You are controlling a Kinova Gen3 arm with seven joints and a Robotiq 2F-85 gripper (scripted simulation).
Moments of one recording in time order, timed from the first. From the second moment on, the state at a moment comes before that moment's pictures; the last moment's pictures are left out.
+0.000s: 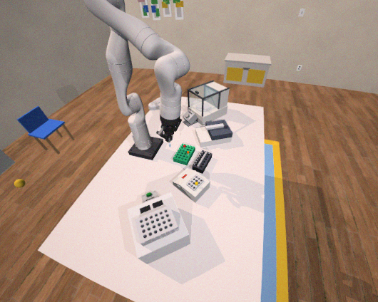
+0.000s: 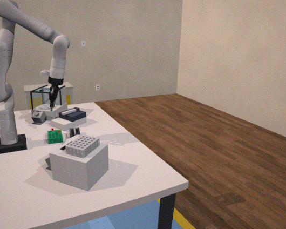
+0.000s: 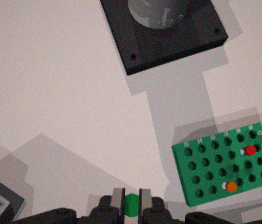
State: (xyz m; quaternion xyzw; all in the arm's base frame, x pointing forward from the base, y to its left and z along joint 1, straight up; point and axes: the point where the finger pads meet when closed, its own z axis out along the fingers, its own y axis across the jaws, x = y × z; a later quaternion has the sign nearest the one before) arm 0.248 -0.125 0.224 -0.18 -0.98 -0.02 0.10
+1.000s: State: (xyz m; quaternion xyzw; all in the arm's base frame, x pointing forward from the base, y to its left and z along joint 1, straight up) arm 0.195 -0.186 0.225 -0.40 -0.91 -0.04 0.10
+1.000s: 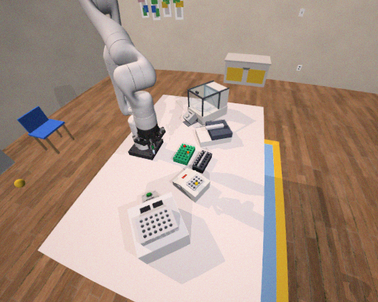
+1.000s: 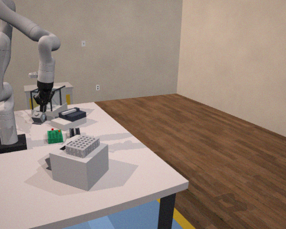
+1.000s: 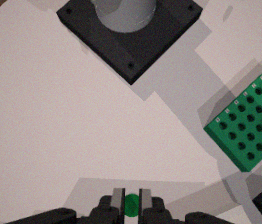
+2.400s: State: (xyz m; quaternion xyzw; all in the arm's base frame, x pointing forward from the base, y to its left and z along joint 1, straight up) arm 0.190 -0.274 0.224 -0.41 -0.91 -0.04 0.10
